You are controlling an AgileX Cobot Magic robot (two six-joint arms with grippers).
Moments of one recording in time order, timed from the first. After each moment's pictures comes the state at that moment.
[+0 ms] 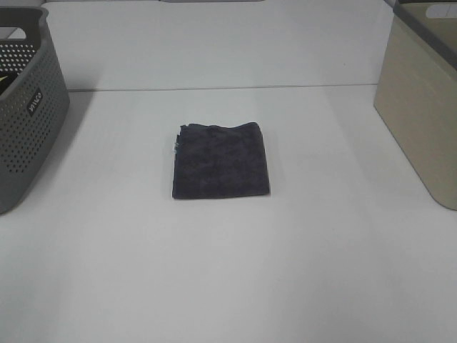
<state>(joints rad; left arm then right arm) -0.06 0.00 -0.50 -0.09 1.05 0.10 -0.03 0.96 -0.97 0.10 0.77 -0.12</state>
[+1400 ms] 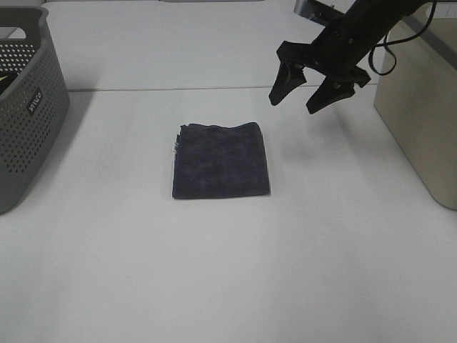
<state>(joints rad) -0.06 0.00 -0.50 -0.09 1.05 0.10 0.21 2.23 -1.84 0.49 1.05 -0.30</state>
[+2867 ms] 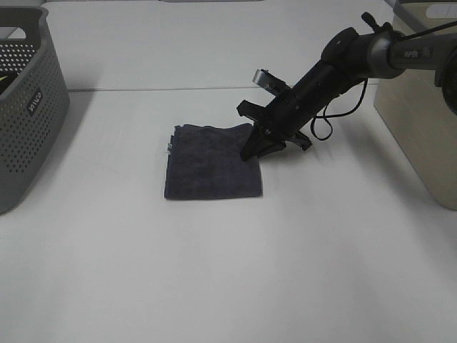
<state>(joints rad) -0.06 0.00 -0.50 -0.09 1.05 0.10 0.25 2.56 -1.98 0.72 1.07 -0.38</state>
